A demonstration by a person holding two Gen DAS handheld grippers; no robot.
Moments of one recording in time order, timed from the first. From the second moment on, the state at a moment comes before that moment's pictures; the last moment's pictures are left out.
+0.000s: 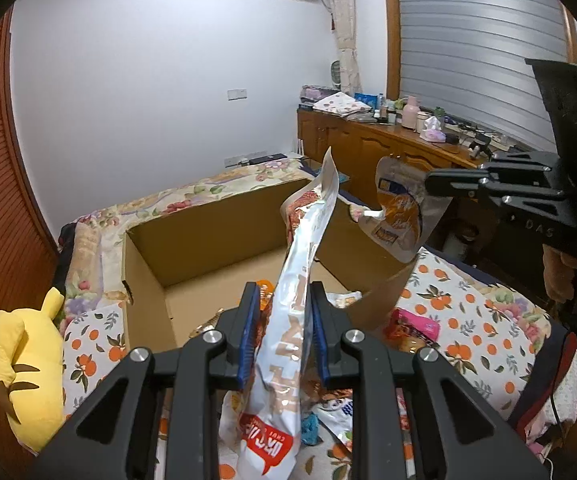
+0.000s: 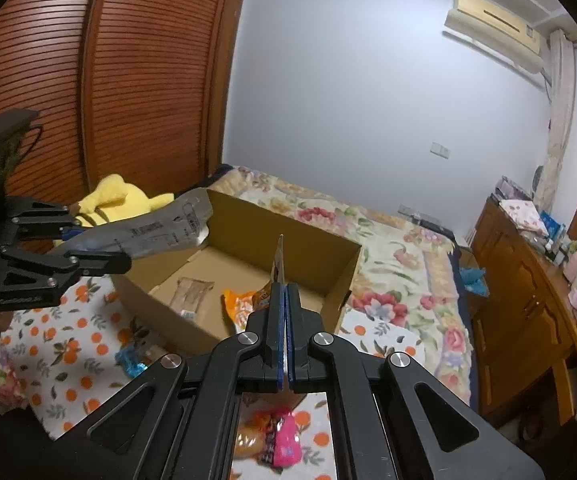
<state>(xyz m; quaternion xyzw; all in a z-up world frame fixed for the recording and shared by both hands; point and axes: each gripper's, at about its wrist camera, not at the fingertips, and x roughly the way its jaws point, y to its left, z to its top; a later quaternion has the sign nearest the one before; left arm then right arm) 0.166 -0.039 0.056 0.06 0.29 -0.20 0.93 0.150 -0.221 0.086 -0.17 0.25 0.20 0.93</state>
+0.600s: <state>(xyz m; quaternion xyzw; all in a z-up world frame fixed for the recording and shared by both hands) 0.224 -0.031 0.028 0.05 0.32 -0.17 0.93 0.201 -0.199 0.020 -0.16 0.31 0.19 0.92</state>
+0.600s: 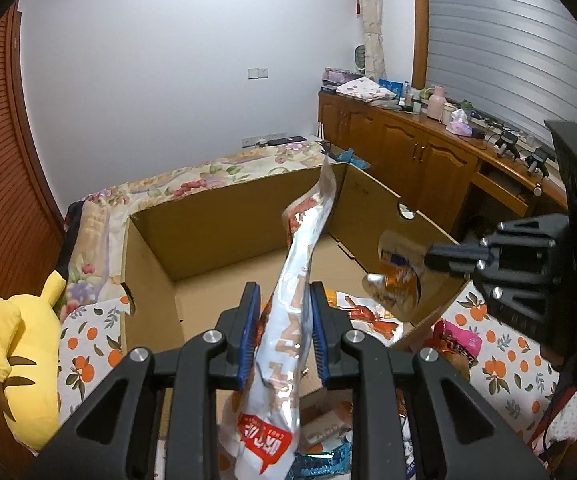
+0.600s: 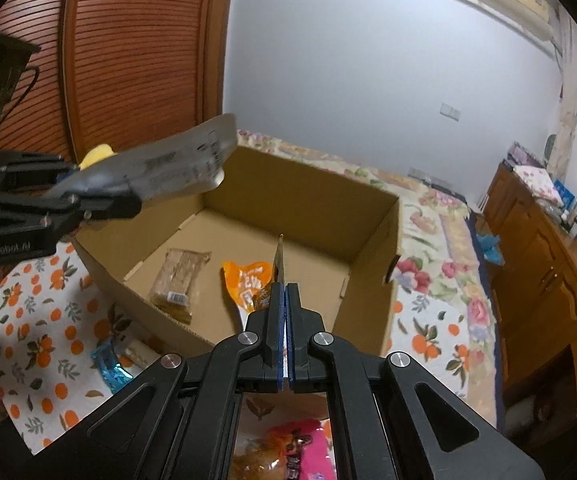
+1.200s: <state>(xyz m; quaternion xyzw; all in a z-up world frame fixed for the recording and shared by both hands) 0.242 -0.045 0.021 0.06 0.34 -0.15 0.93 0.203 -0.205 0.000 -0.13 0.33 0.21 0.91</state>
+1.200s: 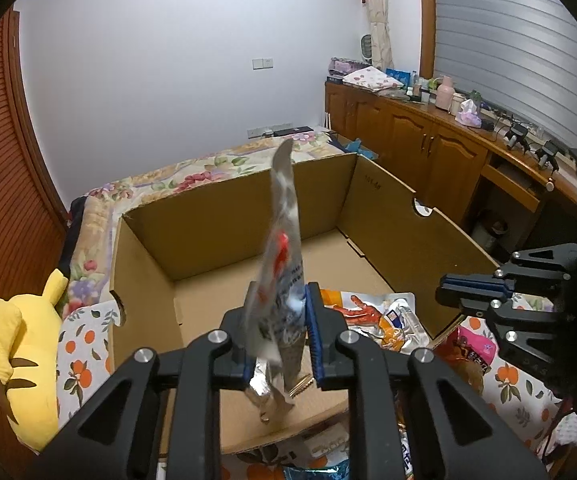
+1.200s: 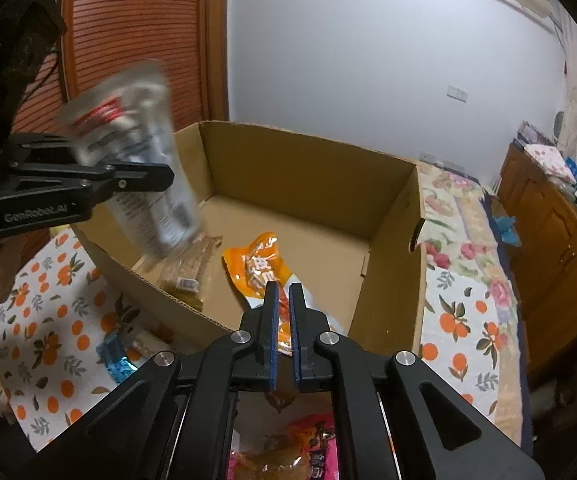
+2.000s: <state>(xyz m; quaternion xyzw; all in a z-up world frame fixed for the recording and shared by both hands) 0.247 -0.049 0.023 0.05 0.33 -0.15 0.93 0.161 -0.207 0.015 -0.10 0.29 0.25 0.92</state>
